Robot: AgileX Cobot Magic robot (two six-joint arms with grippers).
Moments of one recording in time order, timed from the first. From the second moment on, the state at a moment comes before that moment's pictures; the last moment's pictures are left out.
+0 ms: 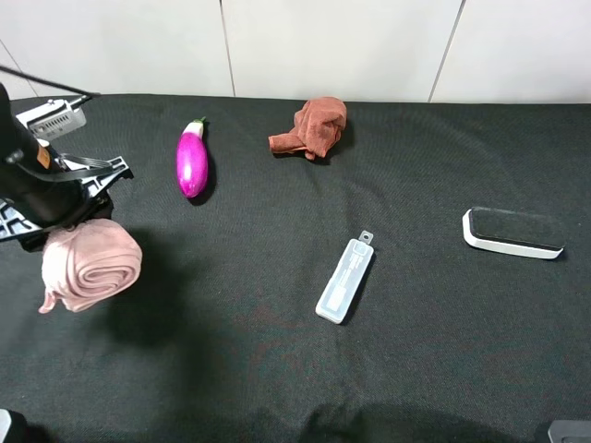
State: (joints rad) left arm -0.36 1.51 -0.65 0.18 0.53 -1.21; right arm 0.11 -0.01 -0.50 -0.02 1.02 0.00
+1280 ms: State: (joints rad) left arm -0.36 1.61 -1.21 0.02 1.04 -0.54; right arm 0.11 -0.01 -0.50 -0.02 1.02 0.00
